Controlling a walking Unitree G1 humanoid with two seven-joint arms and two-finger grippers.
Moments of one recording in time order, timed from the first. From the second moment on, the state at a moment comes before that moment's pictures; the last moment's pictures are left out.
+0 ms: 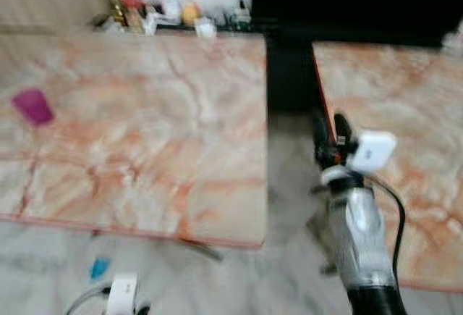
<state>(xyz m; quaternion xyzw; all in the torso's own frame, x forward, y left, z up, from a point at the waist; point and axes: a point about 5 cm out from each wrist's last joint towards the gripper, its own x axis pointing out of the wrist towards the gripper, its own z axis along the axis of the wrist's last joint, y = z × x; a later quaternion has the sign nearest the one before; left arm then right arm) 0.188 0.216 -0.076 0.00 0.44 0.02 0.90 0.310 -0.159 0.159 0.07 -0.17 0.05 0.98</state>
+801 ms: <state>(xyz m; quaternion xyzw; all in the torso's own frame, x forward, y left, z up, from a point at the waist) 0.167 0.255 -0.075 0.02 0.45 0.05 0.89 0.315 -0.142 0.170 0.09 -0.19 0.08 0.97</state>
